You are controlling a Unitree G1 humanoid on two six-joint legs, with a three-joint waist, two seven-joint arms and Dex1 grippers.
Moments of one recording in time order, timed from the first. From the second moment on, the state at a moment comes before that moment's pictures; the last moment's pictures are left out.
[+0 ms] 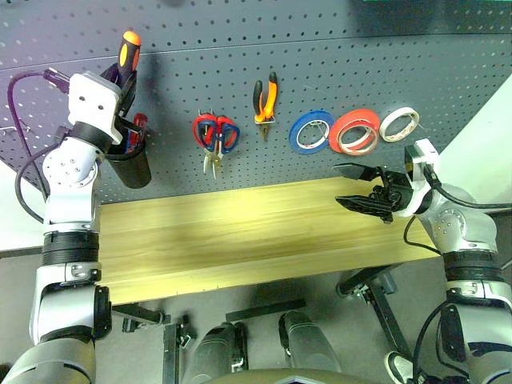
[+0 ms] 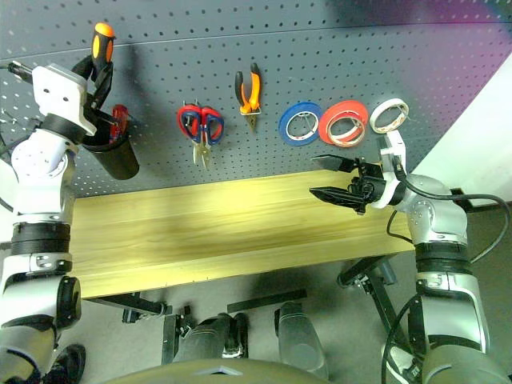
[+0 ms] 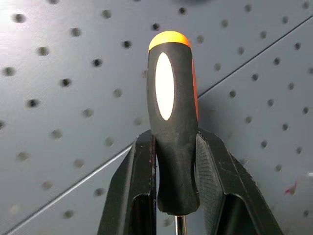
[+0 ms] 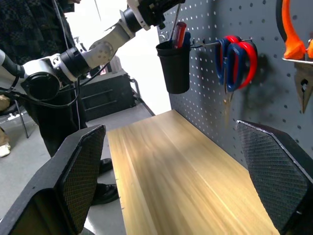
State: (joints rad) left arm -0.68 0.58 0.19 0.36 -0.03 -0.29 -0.35; right arm -0.56 -0.63 -0.15 0.37 0.61 0.32 1.54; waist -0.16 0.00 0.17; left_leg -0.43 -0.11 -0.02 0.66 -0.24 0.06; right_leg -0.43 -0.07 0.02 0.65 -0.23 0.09
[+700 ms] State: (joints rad) left arm -0.52 0.58 0.22 0.19 -0.03 -0.24 -0.28; right arm -0.57 -0.65 -0.17 0.39 0.60 0.32 1.54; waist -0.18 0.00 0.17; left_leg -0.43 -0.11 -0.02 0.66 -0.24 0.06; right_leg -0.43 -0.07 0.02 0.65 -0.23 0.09
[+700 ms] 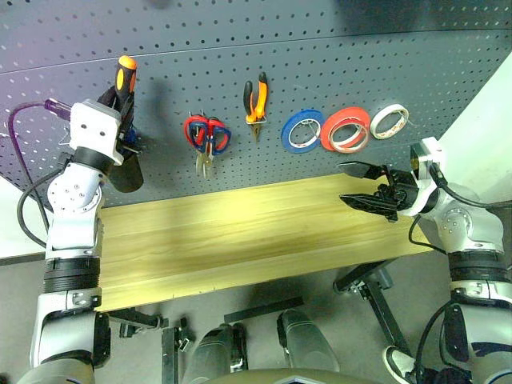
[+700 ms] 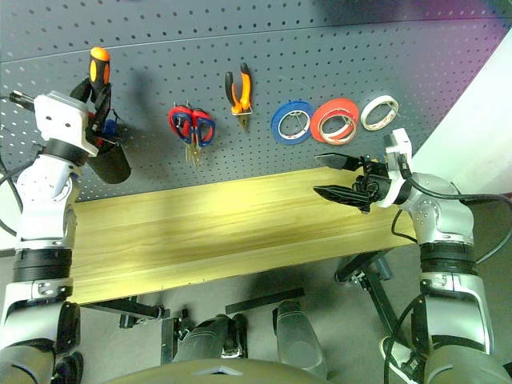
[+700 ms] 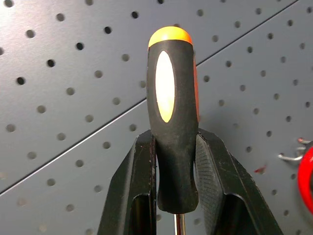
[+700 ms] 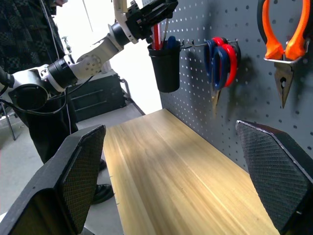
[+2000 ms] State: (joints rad) left arm -0.34 0.56 0.30 0.19 -0.06 -0.20 -0.20; right arm -0.59 -0.65 -0.17 0.41 0.60 0.31 1.54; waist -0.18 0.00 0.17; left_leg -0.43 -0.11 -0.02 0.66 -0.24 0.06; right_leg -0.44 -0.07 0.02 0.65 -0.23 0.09
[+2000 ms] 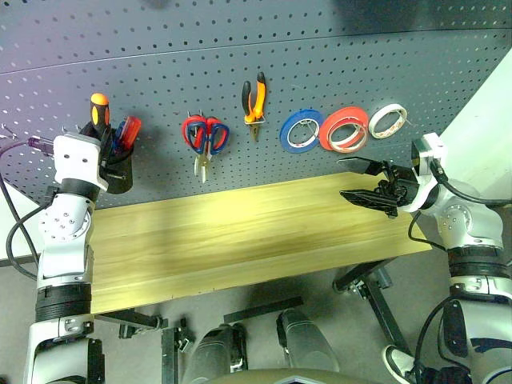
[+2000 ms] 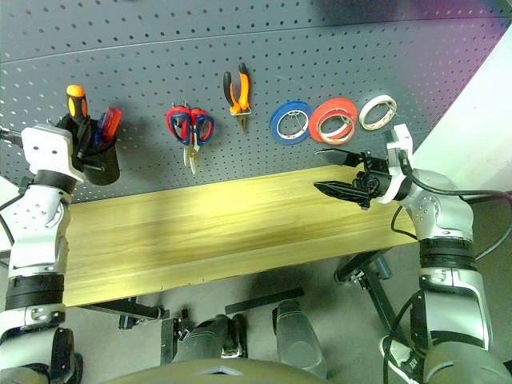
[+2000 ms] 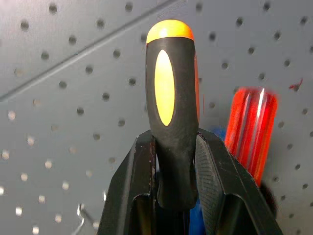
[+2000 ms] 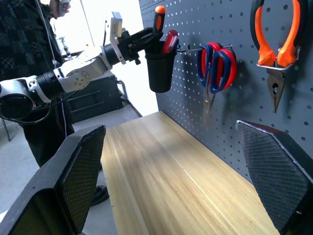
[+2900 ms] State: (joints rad) left arm -0.42 0.58 0.35 -0.02 -0.07 -0.10 -0.13; right arm -0.59 -0.64 -0.17 0.39 0.64 0.33 1.59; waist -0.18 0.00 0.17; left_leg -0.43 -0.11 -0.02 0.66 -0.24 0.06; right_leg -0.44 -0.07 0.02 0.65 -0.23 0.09
